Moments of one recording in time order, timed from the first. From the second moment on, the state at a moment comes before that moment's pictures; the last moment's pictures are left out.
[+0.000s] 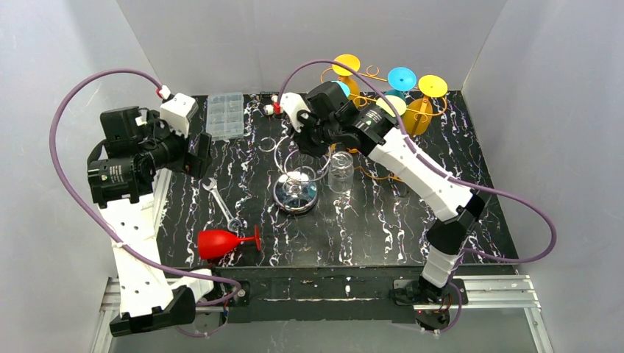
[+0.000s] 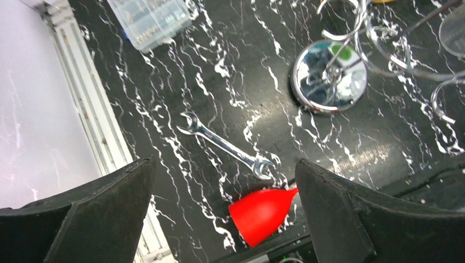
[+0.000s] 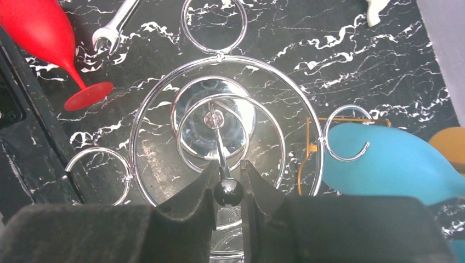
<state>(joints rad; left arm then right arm) 0.18 1.11 1.72 -1.26 0.43 0.45 0.90 1.77 2.05 -0.97 -0.15 -0.29</state>
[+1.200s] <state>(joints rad) 0.28 1.17 1.14 -1.57 0.45 0.62 0.88 1.41 1.70 -0.59 -0.09 -0.21</state>
